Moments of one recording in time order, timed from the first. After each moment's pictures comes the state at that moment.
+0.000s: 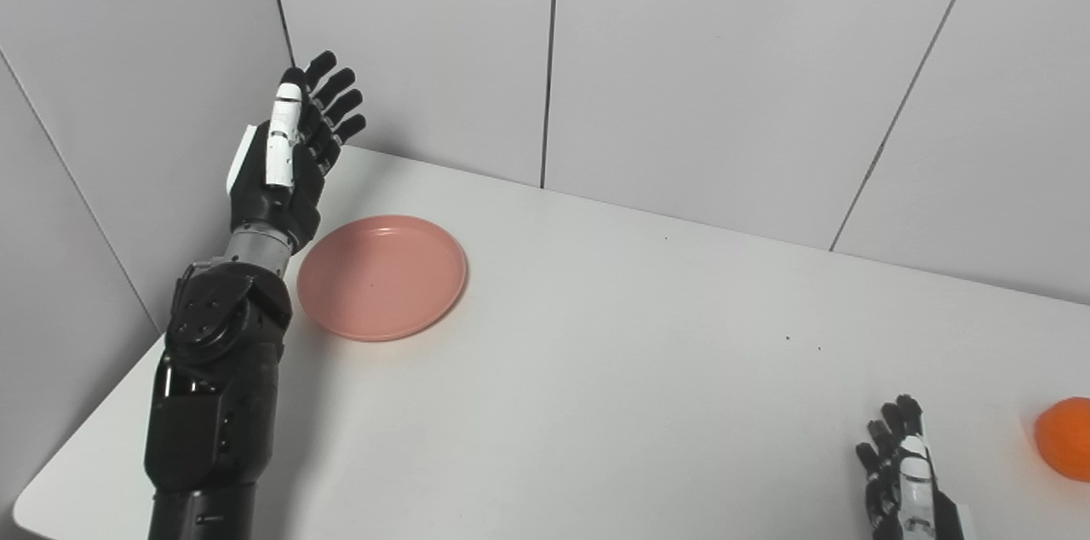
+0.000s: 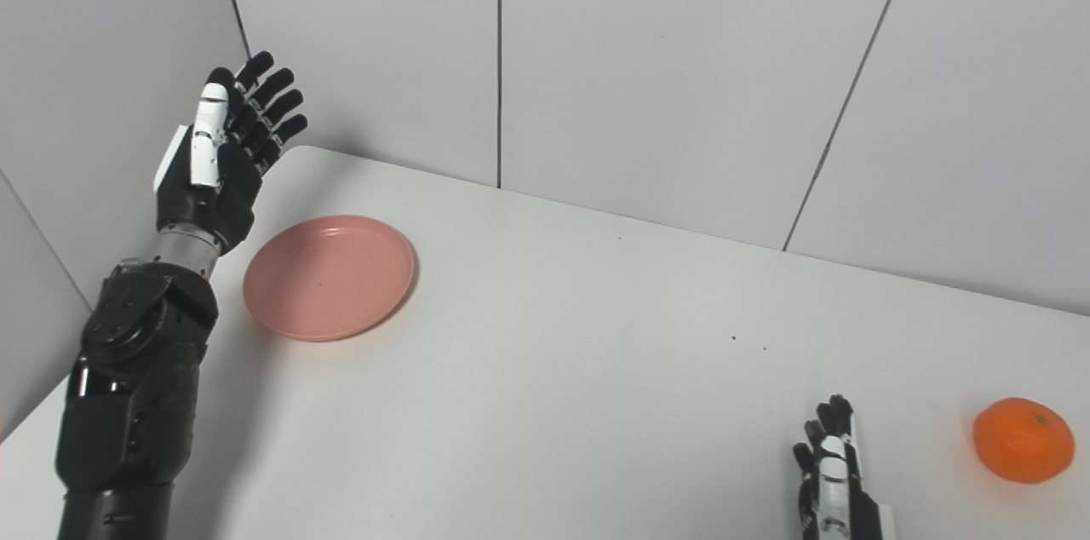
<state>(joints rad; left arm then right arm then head) -0.39 0.32 0.41 -0.14 -0.39 0.34 -0.01 0.08 0.03 0.02 -0.19 0.12 0.04 -0.01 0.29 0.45</state>
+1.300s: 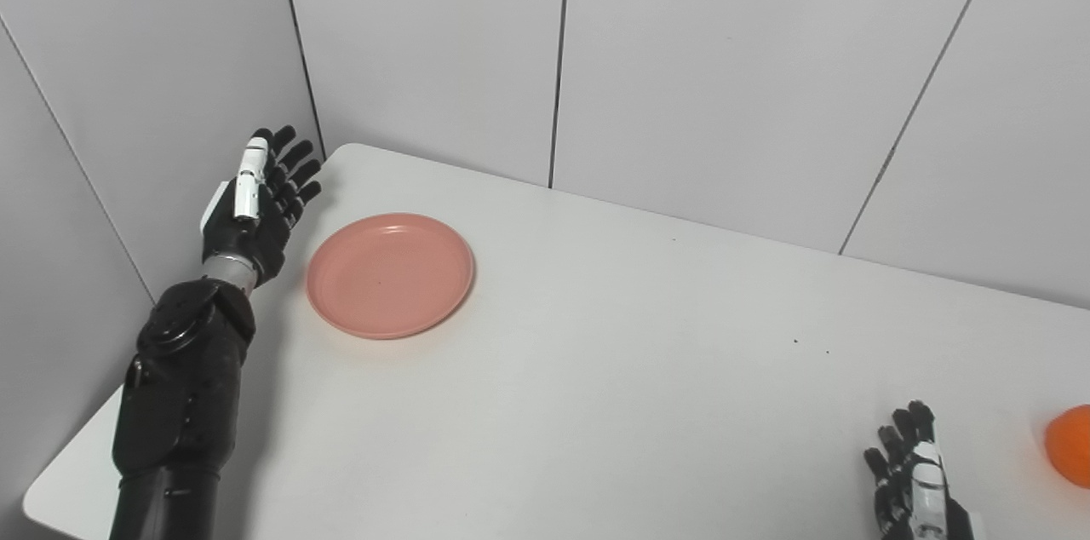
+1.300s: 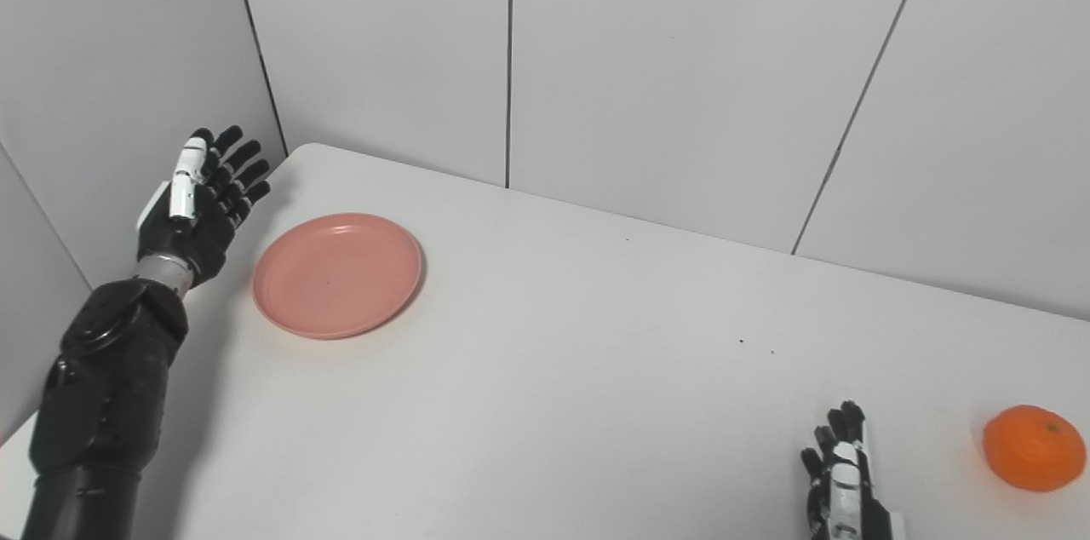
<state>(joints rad) -0.38 0.39 0.47 0.13 -0.45 0.36 -0.02 0.08 0.03 0.01 -0.20 0.13 0.05 -0.01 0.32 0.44</state>
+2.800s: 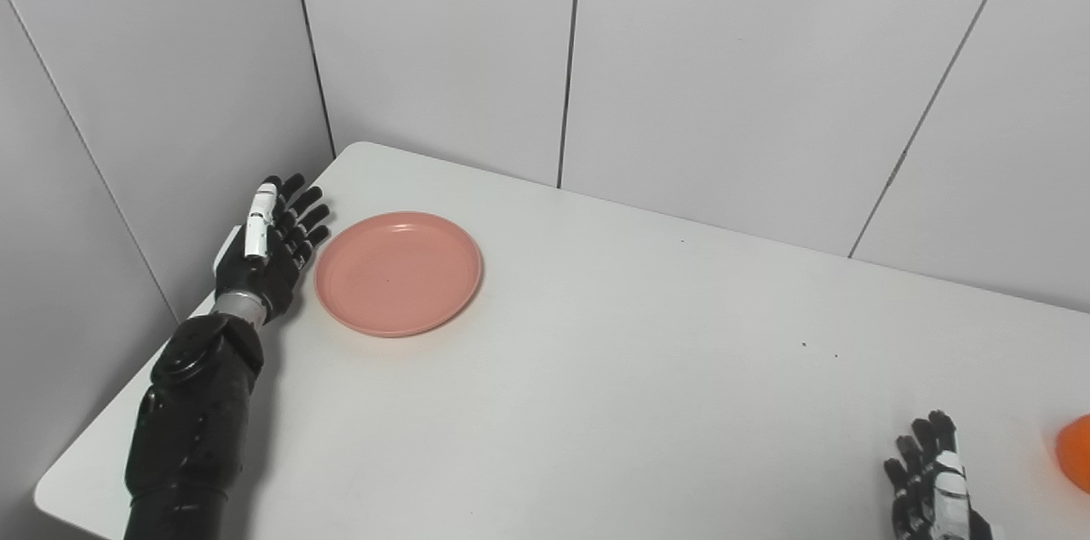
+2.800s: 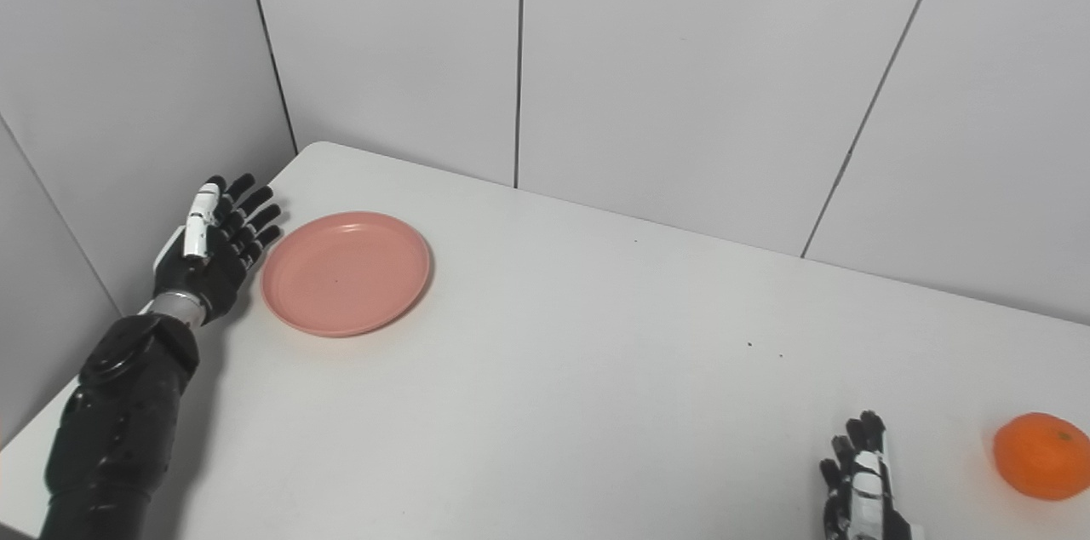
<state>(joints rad) -0.34 0.37 0.48 0.26 -0.49 0.30 -0.06 0.08 0.03 -0.01 -0.23 0.16 0.08 -0.01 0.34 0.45</state>
